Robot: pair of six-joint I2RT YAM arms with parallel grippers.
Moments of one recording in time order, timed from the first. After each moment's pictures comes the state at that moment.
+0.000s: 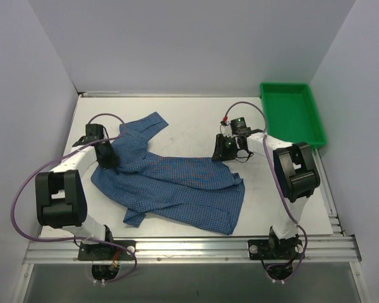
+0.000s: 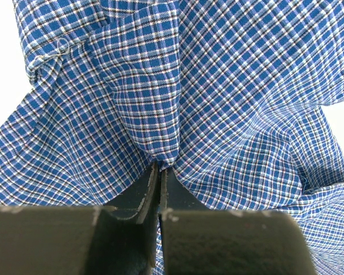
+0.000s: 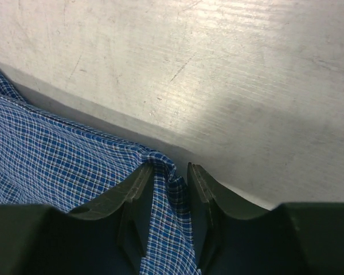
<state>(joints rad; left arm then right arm) 0.07 1.57 0.96 -0.48 0.05 -0.46 0.31 1.89 1.15 -0.32 -0.37 0.28</state>
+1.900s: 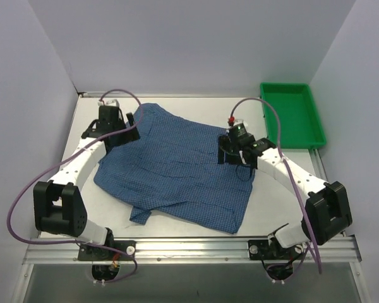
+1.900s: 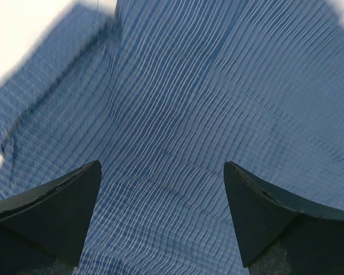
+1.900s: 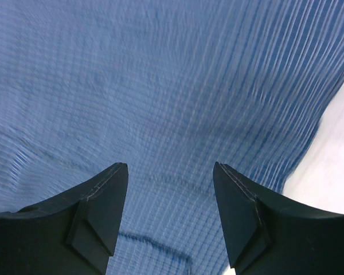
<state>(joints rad) -0.15 1.50 1.20 -0.46 -0.09 -0.44 0.50 1.44 1.08 -0.56 0.16 0.40</state>
